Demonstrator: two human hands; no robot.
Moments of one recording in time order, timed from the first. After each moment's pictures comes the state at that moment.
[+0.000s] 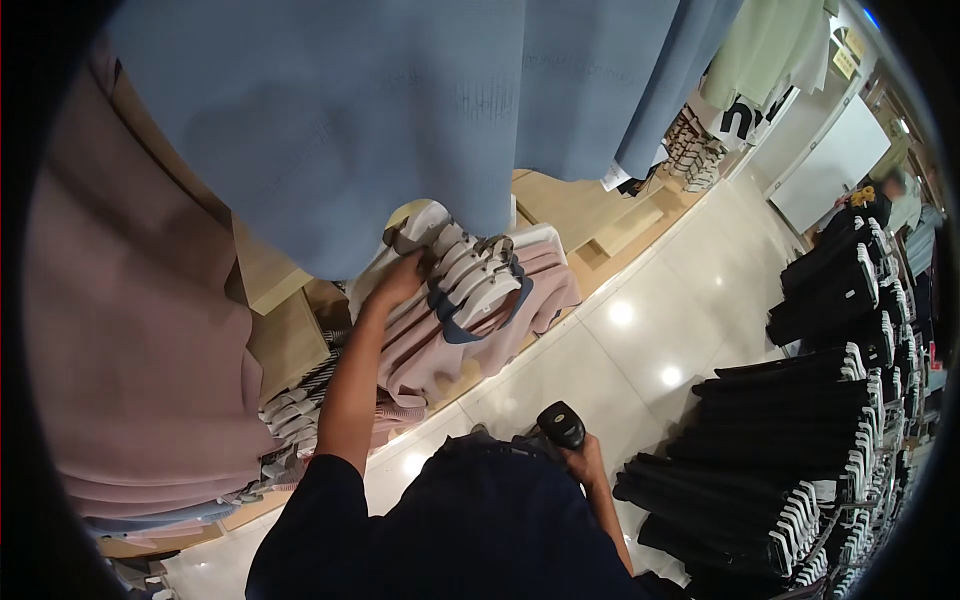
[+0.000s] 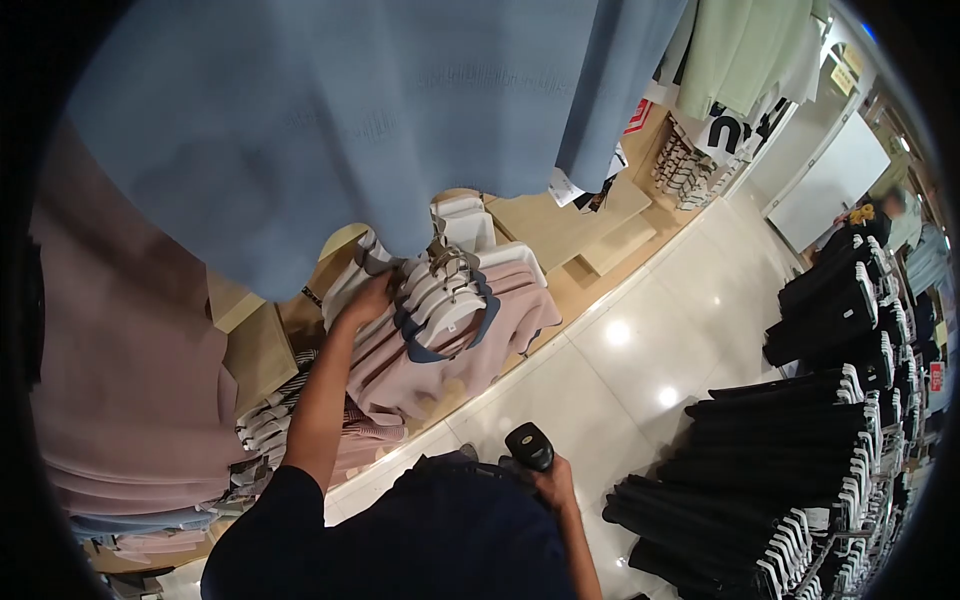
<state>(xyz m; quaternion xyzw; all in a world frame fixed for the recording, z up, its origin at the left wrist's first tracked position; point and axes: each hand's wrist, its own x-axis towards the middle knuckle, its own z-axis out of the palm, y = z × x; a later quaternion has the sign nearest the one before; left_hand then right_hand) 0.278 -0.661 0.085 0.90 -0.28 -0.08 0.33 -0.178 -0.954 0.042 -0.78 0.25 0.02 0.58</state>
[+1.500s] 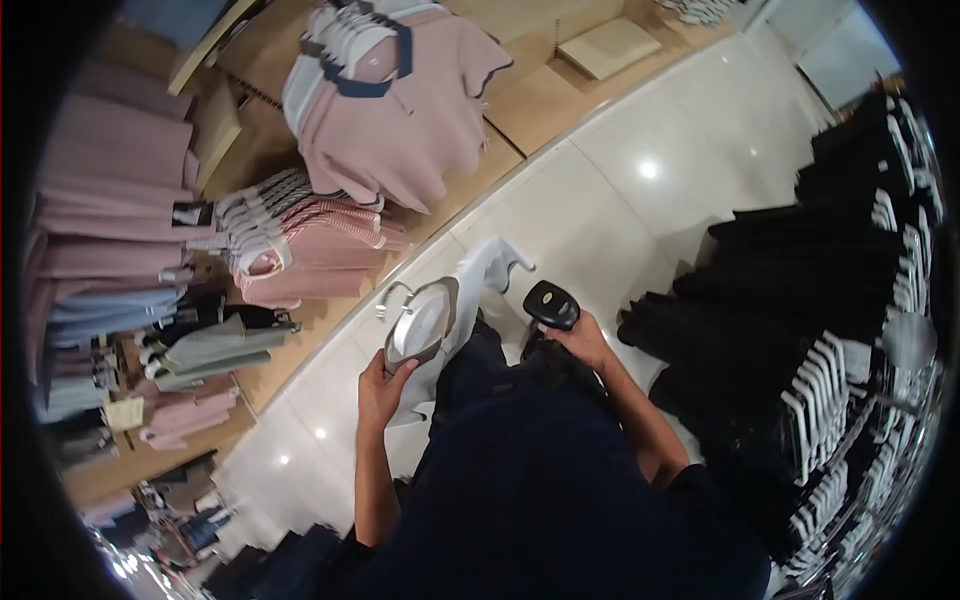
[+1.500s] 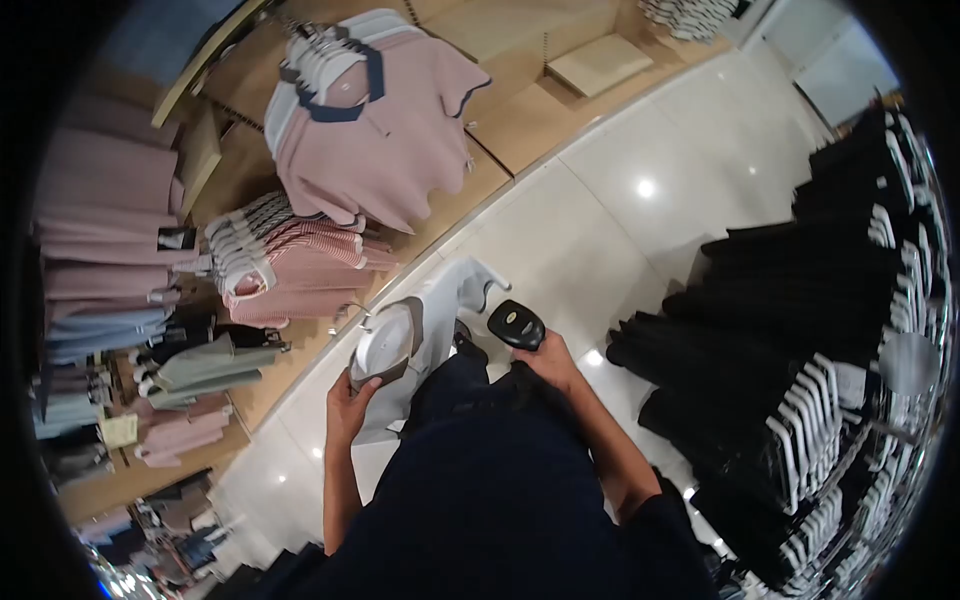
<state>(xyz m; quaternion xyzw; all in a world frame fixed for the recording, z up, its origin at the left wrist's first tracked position) -0.411 -0.687 0.118 0.90 0.06 -0.14 0.41 -0.449 -1.049 -0.017 -0.72 0.16 0.14 0.66</state>
